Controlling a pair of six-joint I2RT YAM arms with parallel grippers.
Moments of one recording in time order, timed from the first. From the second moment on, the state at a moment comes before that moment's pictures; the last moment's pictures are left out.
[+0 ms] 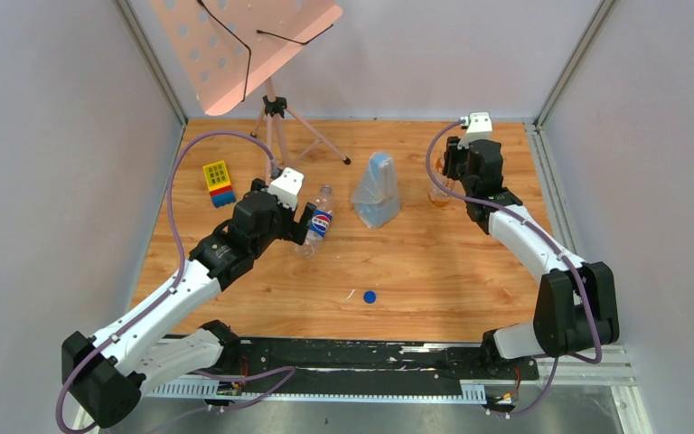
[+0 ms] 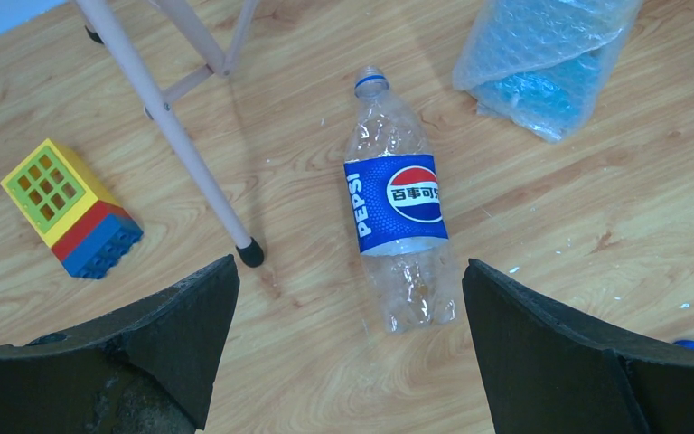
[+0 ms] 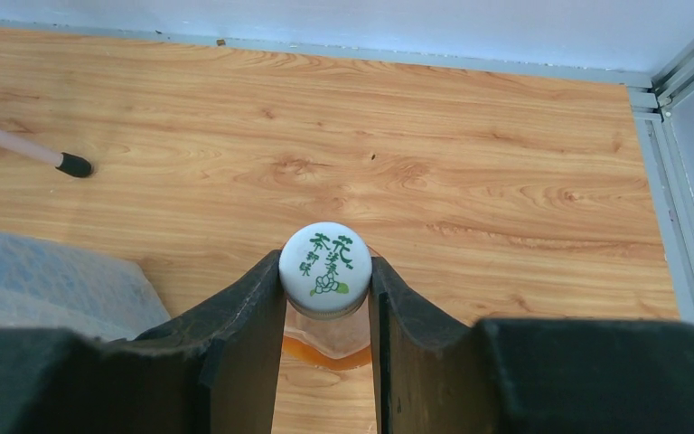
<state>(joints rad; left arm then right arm) -0.64 0.96 0.81 -0.30 -0.27 0.03 0.23 1.41 0.96 0.19 0.16 0.03</state>
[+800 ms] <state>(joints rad) -0.64 0.96 0.81 -0.33 -0.26 0.04 0.23 1.39 0.99 0.04 0.13 0.09</state>
